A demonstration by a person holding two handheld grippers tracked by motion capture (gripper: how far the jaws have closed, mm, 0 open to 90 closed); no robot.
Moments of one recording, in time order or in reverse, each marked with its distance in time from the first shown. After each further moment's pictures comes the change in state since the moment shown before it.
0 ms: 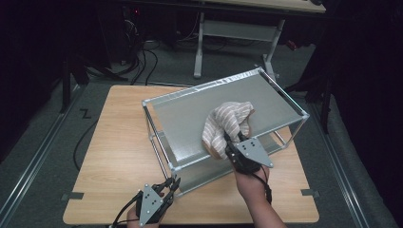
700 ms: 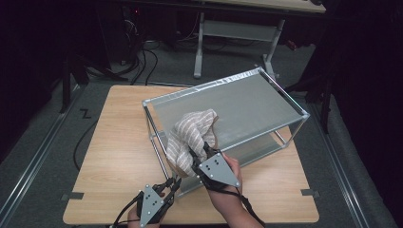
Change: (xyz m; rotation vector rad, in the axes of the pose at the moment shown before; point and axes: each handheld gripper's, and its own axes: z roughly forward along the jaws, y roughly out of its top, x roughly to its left) left arm 0.000 -0.001 0.000 -0.010 -0.002 0.013; right arm 0.078 0.013 -0.015 -0.062 0.168 -0.099
